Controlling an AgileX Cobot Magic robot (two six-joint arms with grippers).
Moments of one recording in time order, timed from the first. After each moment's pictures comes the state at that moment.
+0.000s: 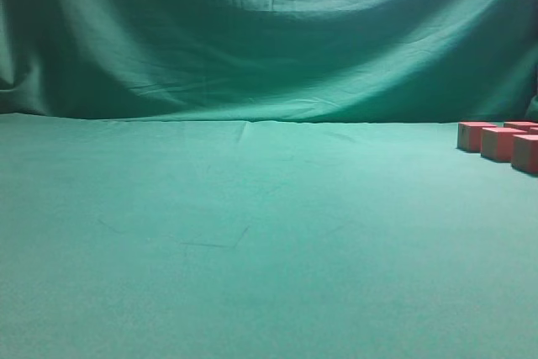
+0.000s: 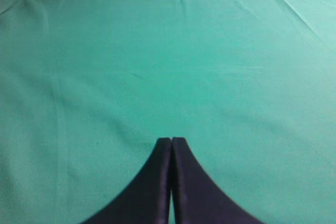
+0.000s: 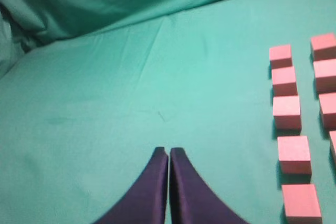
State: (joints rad) left arm -0.01 -0.01 0.02 0.02 0.35 0.01; right arm 0.12 0.47 -0.31 0.82 0.45 -0.46
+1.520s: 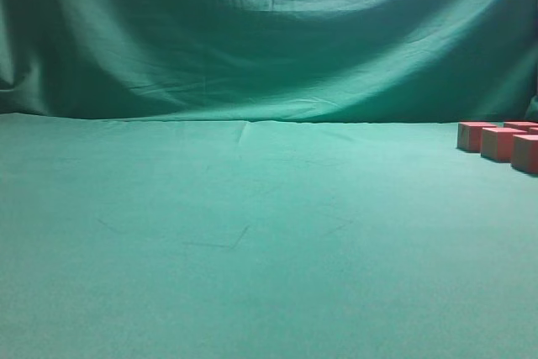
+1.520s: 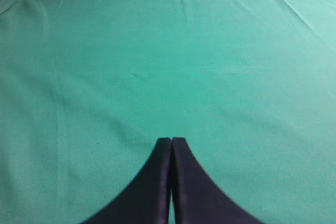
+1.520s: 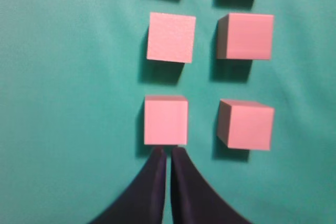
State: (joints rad) left arm -0.01 -0.01 0.02 0.02 0.35 0.01; right arm 0.25 1.36 -0.83 -0.11 0.91 0.17
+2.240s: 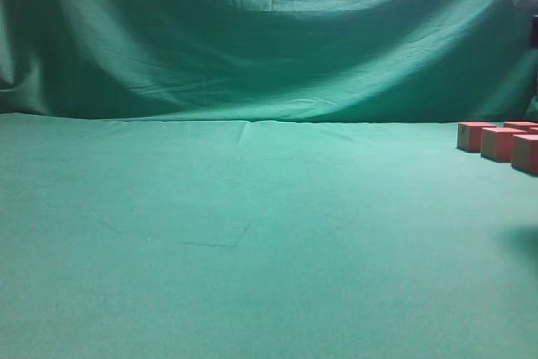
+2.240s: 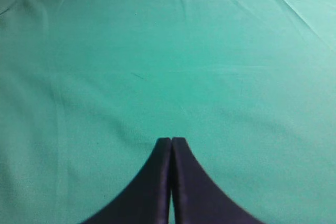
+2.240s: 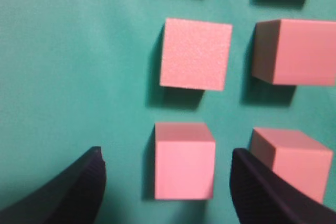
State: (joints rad) left arm -0.01 -0.01 0.02 0.02 0.35 0.01; right arm 0.25 1.56 -0.83 -0.10 0.80 0.17
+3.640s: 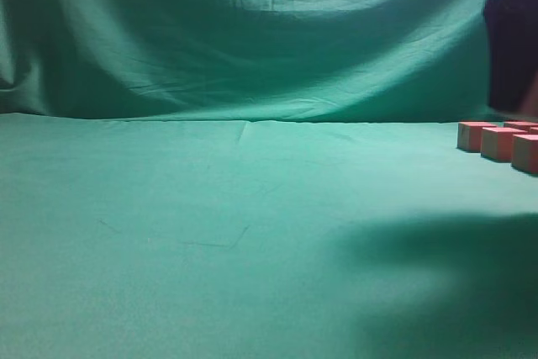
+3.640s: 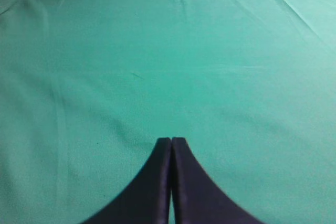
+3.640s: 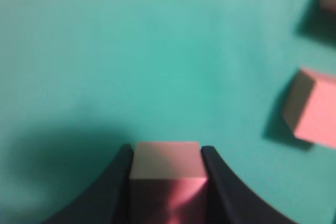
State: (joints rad) left arm -0.01 -0.01 0.02 0.02 0.35 0.01; right arm 0.25 1.67 -1.09 0.25 1.03 -0.16
